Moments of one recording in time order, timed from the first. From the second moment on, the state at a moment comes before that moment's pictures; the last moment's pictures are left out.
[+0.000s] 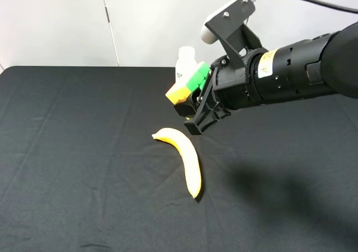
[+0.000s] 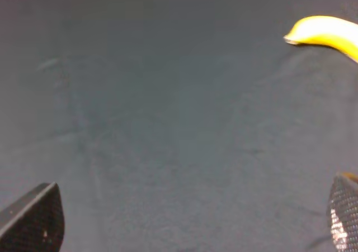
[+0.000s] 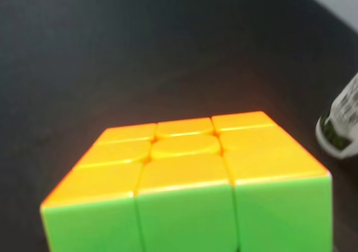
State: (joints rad) left arm -0.31 -0.01 -0.49 0.08 1.06 -0.07; right arm 0.79 1.35 -0.77 0.16 0.18 -0.23
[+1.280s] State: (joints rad) left arm 0.00 -0.01 -0.49 0.09 1.06 -0.07; right arm 0.14 1.70 -0.77 0.12 0.41 -0.14
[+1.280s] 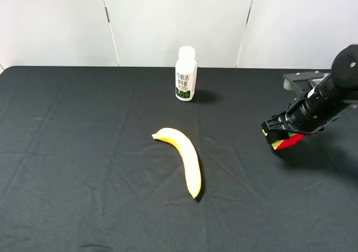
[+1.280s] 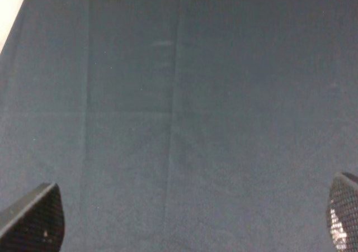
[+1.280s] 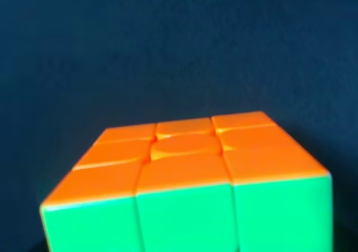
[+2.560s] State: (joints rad) left arm 0.00 -0.01 -0.49 0.09 1.06 -0.07; right arm 0.14 1.52 -0.77 0.11 0.54 -0.14
